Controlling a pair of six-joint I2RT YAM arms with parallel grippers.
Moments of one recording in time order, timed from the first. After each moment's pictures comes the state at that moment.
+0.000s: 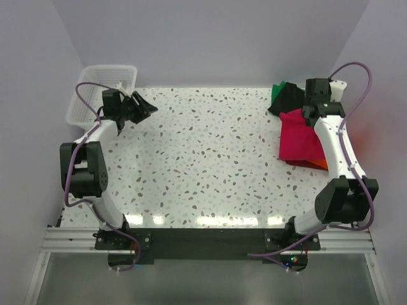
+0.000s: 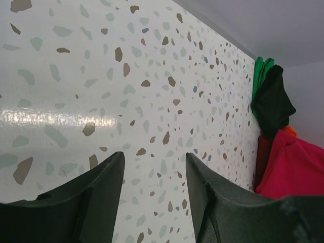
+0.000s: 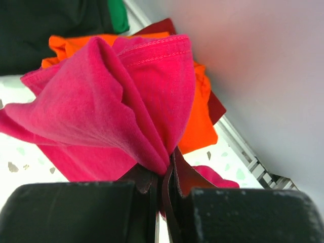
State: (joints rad) left arm 0.07 1.79 1.20 0.04 0.49 -0.65; right arm -0.03 1.51 1.48 -0.84 0.70 0.34
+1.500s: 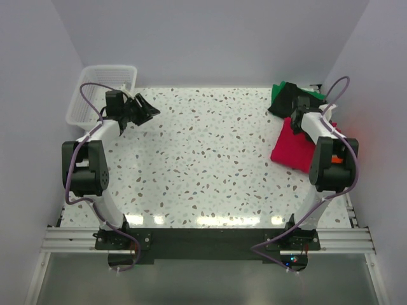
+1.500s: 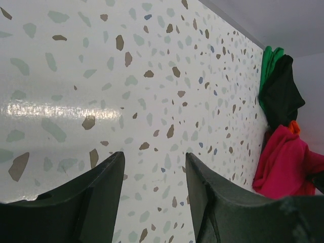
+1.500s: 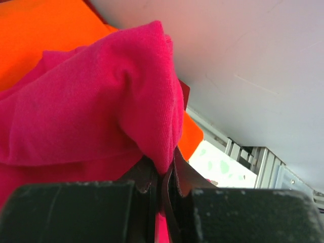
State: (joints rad) left arm 0.05 1.80 1.20 0.02 0.49 -0.62; right arm -0.07 1.86 1.37 -0.78 1.07 0.57
